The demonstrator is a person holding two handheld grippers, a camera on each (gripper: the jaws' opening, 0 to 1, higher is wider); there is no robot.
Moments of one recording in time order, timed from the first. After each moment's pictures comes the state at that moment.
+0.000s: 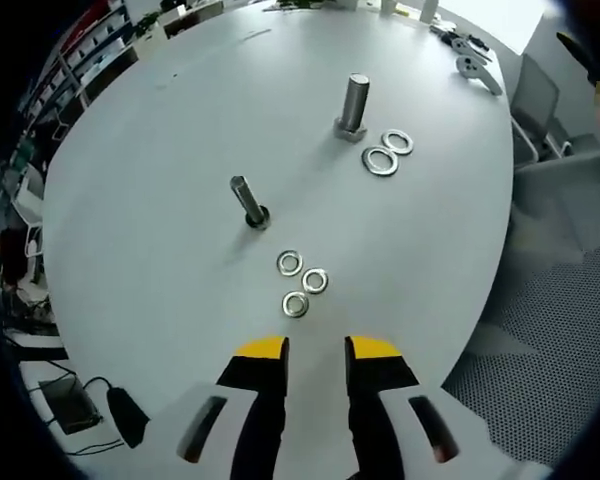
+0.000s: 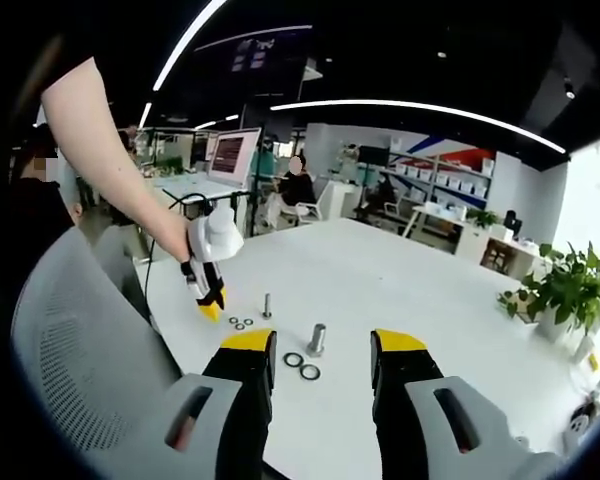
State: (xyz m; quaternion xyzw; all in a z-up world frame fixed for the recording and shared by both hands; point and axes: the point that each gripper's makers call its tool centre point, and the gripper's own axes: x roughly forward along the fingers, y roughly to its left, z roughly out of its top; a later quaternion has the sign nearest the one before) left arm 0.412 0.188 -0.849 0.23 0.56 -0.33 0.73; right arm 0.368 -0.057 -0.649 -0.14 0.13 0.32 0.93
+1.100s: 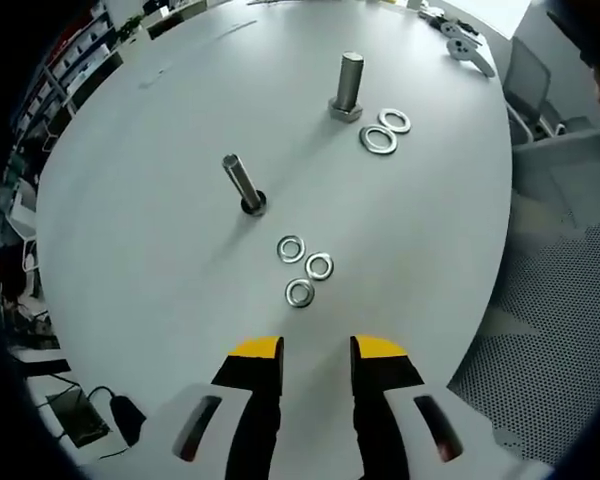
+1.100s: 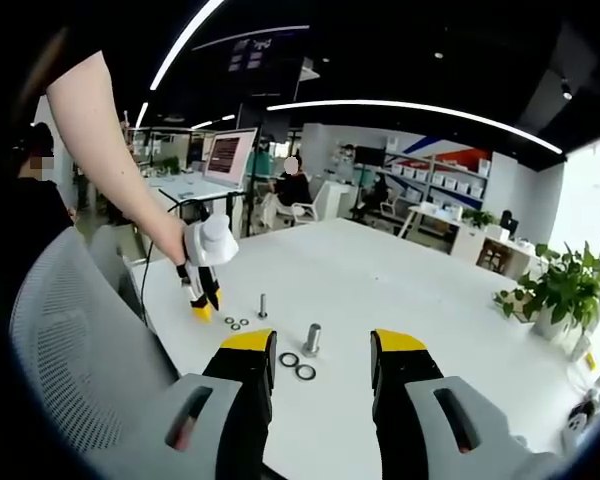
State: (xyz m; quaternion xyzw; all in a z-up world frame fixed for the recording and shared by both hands) left arm 0.411 0.197 -0.857 0.25 0.56 -0.35 0.71; right arm 0.370 -0.061 -0.647 -0.14 0.12 0.31 0.93
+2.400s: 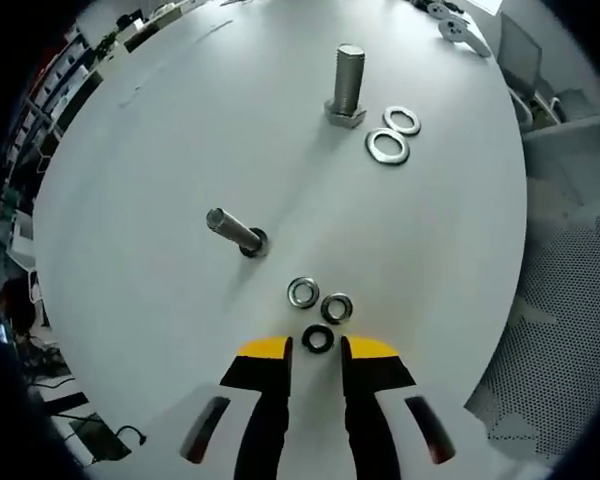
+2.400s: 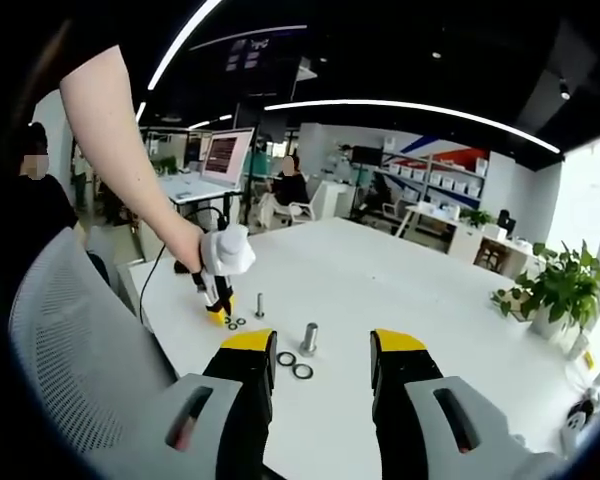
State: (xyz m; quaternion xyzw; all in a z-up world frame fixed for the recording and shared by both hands) left arm 0.440 0.179 -0.868 0.30 0.56 -0.36 0.68; right arm 0.372 -0.065 -0.648 -0.14 0.13 0.30 0.94
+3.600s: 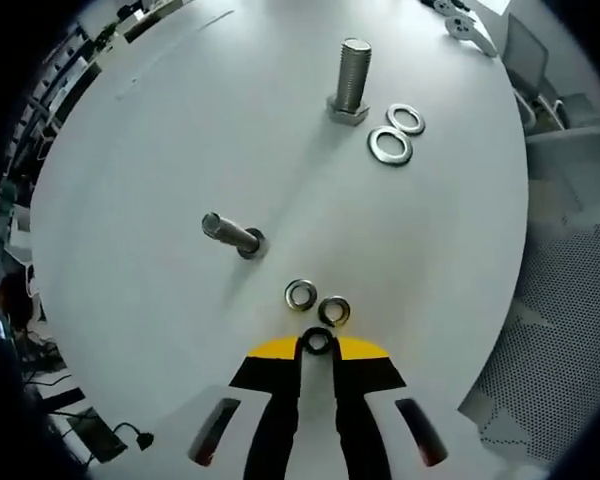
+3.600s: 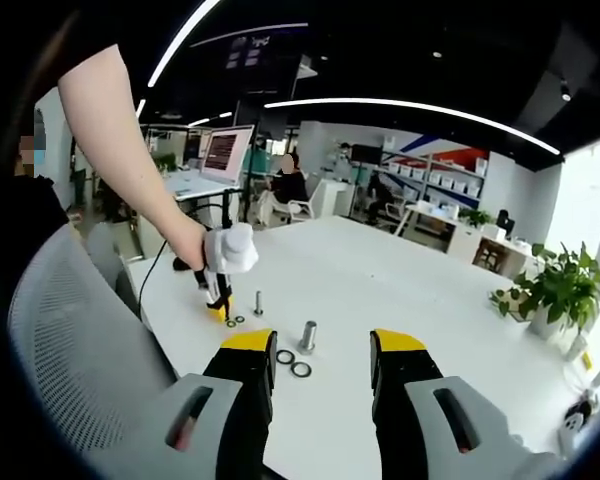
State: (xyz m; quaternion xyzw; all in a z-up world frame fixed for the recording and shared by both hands) left arm 0.439 0.180 -0.868 0.29 0.57 -0.35 0.68; right arm 0.371 -0.065 -0.649 -0.14 0.13 0.30 0.93
